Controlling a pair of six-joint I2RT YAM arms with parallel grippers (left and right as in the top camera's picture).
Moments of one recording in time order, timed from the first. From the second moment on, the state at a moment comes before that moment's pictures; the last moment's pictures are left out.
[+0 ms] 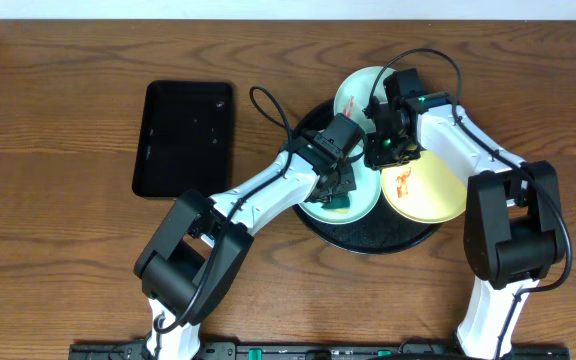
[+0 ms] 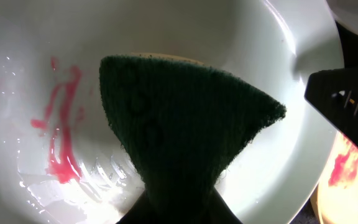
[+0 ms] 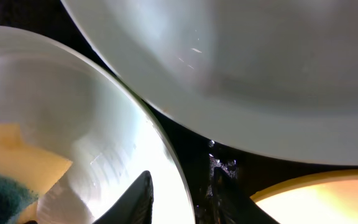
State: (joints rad) left arm -0.70 1.98 1.35 -0.59 0.10 -0.90; right arm 0.25 2.05 1.44 -0.79 -0.22 0.03
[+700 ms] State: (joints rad) left arm -0.70 1.98 1.35 -0.49 0.10 -0.90; right arm 0.25 2.05 1.40 -0.77 -0.23 0.05
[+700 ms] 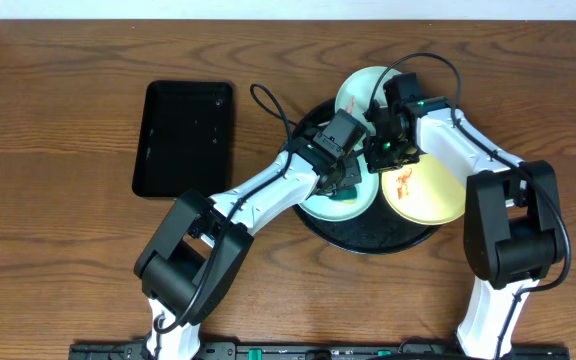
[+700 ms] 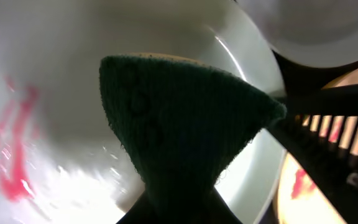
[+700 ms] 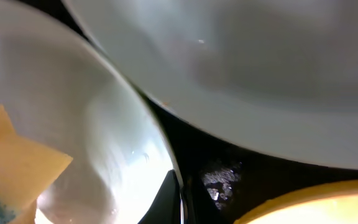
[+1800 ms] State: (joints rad) left arm -0.70 2.01 1.35 -0.49 -0.04 -0.71; right arm 0.25 2.05 1.40 -0.77 -0.23 0.06
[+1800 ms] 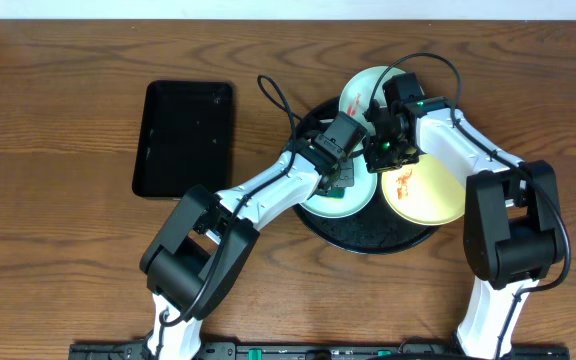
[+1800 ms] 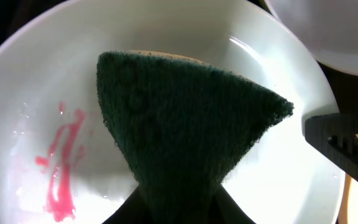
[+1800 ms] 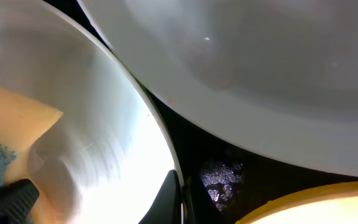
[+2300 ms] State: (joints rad) left arm -0.70 2.01 1.35 -0.48 -0.15 -0.70; right arm 0.25 2.05 1.40 -0.77 -0.23 0.06
